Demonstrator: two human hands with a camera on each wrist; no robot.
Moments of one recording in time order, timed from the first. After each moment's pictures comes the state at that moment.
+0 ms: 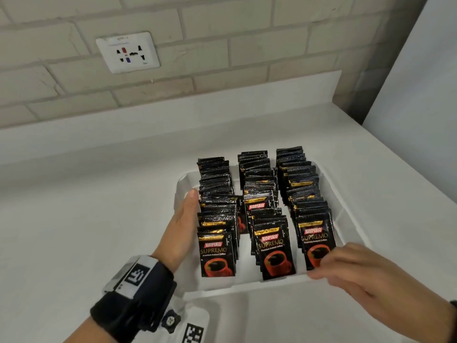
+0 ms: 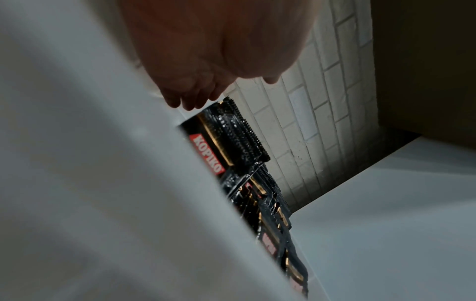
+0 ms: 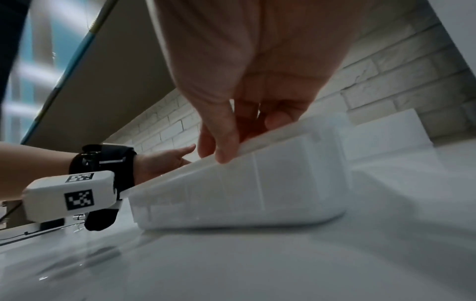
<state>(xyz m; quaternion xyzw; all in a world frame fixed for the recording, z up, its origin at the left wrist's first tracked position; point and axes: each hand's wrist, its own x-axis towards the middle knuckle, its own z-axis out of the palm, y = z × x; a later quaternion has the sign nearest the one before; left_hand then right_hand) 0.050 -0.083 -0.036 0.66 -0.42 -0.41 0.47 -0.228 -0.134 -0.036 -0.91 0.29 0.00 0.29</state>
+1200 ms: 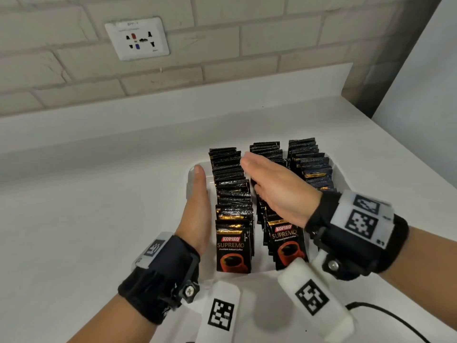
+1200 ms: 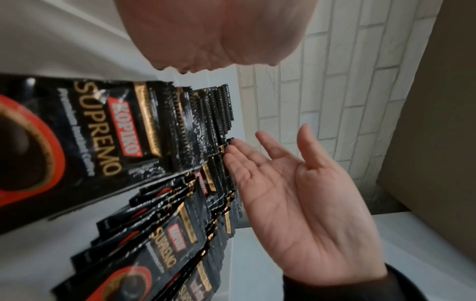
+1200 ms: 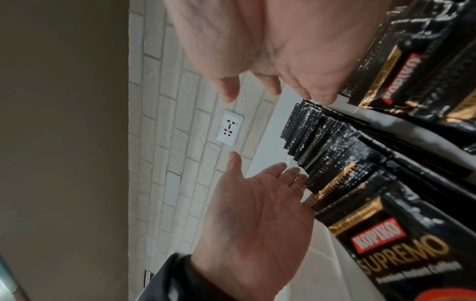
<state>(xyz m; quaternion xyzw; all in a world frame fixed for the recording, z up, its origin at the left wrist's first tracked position) 0.041 -0.099 -0.037 0.58 -0.32 -0.46 0.59 -0.069 -0.163 0.003 -0.60 0.40 -0.17 0.68</state>
